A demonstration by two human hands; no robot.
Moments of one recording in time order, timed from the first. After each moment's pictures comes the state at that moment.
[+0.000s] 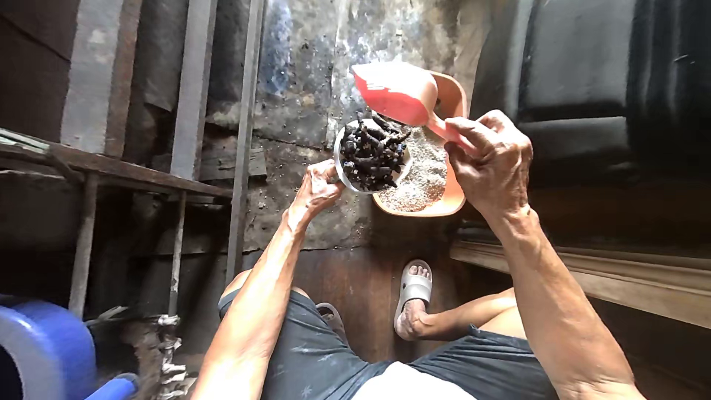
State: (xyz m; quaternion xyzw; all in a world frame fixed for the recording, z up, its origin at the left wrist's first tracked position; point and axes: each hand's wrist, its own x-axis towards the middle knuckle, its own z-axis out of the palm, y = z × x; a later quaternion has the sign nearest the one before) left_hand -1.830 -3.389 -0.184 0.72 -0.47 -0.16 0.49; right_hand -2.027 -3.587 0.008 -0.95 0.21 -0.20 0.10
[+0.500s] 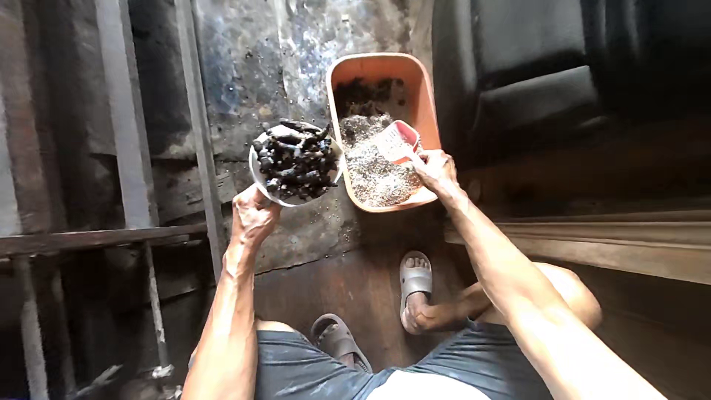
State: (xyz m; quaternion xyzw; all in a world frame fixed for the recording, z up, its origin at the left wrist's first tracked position) left_hand -1.813 -3.351 -0.167 0.79 -0.41 -0.15 0.43; right_hand -2.061 -3.671 -0.142 -0.82 0.52 0.04 0.25
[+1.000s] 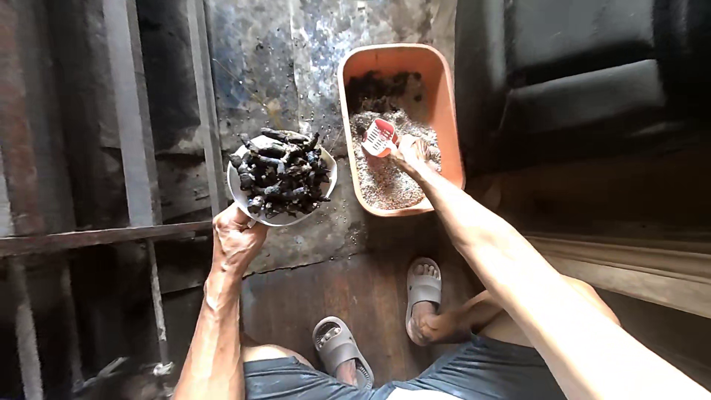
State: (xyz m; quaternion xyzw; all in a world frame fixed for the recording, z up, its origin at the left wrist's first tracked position) left_hand -1.825 -3.307 -0.154 0.81 -0.41 -0.12 0.40; right_hand -1.972 -3.697 -0.223 -0.84 0.47 0.14 0.21
